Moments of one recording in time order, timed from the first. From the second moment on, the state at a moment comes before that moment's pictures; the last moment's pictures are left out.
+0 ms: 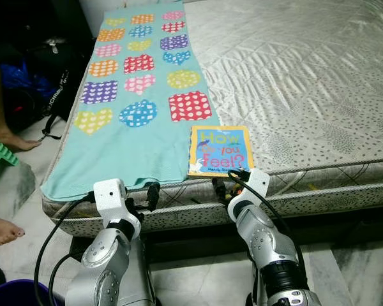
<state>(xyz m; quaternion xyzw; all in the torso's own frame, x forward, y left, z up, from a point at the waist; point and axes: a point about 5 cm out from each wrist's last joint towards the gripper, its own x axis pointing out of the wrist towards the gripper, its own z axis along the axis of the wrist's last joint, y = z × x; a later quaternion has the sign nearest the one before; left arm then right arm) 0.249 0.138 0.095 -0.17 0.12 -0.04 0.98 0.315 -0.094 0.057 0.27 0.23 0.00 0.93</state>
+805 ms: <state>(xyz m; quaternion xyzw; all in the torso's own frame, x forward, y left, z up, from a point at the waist) 0.248 0.136 0.095 -0.18 0.13 -0.05 0.97 0.324 -0.104 0.061 0.29 0.21 -0.01 0.93</state>
